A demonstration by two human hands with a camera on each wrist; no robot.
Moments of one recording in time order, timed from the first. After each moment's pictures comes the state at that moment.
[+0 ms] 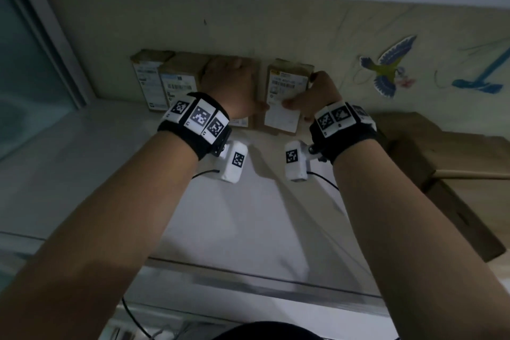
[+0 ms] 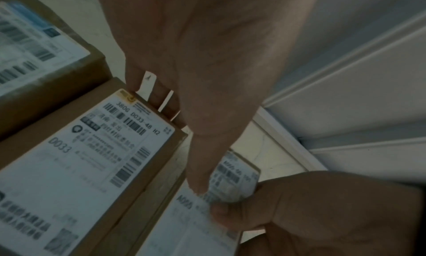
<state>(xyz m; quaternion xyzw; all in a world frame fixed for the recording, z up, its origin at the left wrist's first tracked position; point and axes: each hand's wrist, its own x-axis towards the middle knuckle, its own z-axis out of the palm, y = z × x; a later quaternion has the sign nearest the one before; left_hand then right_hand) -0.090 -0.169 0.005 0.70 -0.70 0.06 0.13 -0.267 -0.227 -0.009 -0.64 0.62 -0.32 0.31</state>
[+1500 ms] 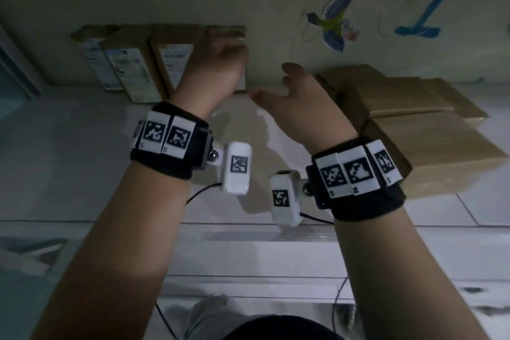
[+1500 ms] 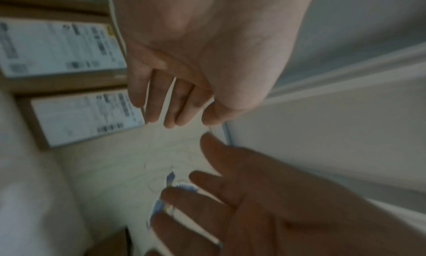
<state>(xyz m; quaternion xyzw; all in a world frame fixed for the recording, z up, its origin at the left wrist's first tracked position) -0.184 -0.111 0.000 0.58 -0.63 -0.21 0.47 -0.347 -0.069 -0.010 -0.66 0.56 -0.37 0.34</state>
